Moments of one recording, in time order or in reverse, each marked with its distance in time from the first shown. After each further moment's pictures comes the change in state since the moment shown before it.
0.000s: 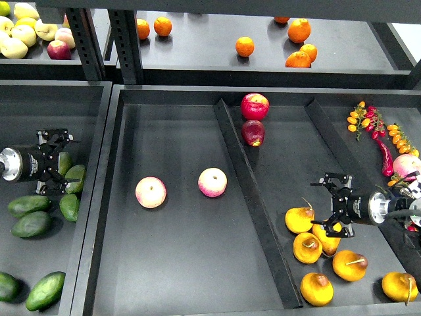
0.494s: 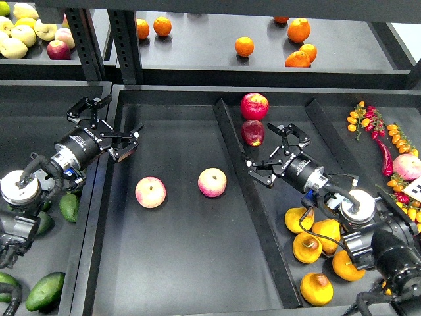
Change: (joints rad) left arm 0.014 -0.217 -0.253 -0.017 -0.001 0.000 0.000; right arm -0.025 0.138 0.180 -0.006 0.003 0.000 0.104
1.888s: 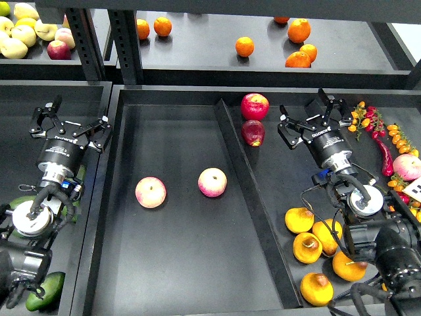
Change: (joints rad) left arm 0.309 -0.003 0.132 -0.309 0.003 0.000 -0.472; right arm -0.158 0.001 0.177 0.171 -0.049 0.000 0.166
